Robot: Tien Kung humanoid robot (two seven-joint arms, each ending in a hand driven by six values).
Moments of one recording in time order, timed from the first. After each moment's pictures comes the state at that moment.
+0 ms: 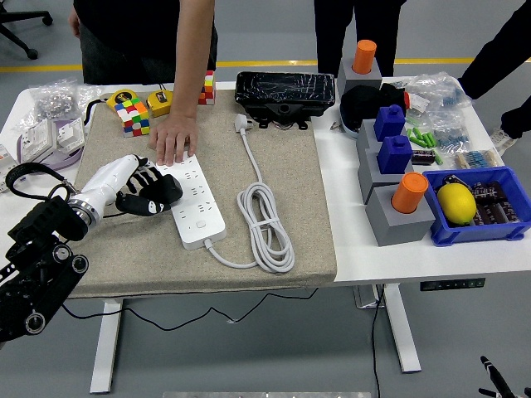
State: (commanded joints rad) left arm -0.35 0.26 -1.16 -1.14 1.95 0.01 0.09; right arm 0.20 -0.09 1.31 0.18 -1.00 -0.12 -0.18
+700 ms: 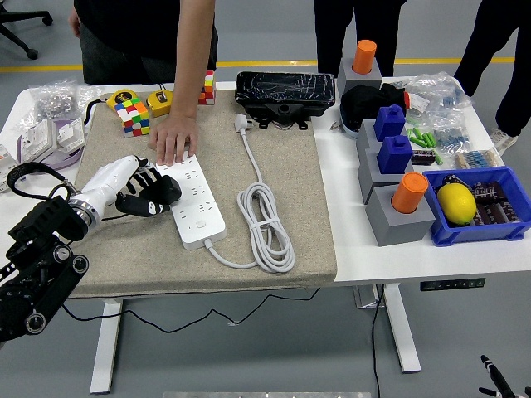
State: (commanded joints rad) left arm -0.36 0.26 -1.15 -1.13 1.97 0.01 0.09; right arm 0.20 -0.09 1.31 0.18 -1.00 -0.12 -0.18
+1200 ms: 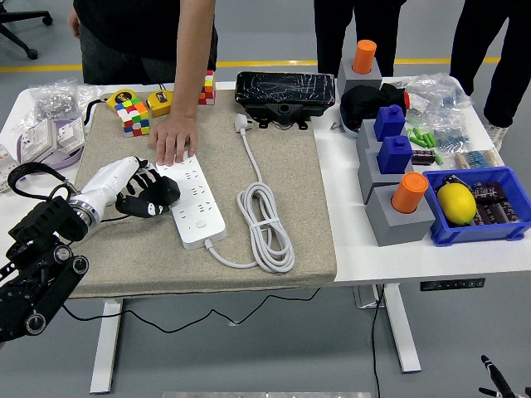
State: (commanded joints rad) left arm -0.36 0.26 -1.15 -1.13 1.98 0.00 0.10; right arm 0.20 -0.09 1.31 0.18 -1.00 -0.12 -0.18
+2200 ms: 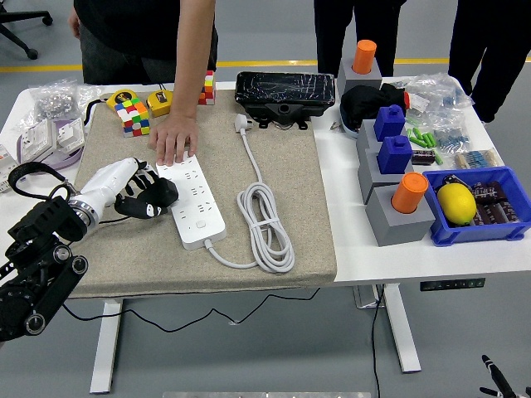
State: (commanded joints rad) left arm -0.36 0.27 -1.16 -1.13 1.99 -0.02 0.10; right arm 0.20 -0.09 1.31 0.18 -1.00 -0.12 -0.18
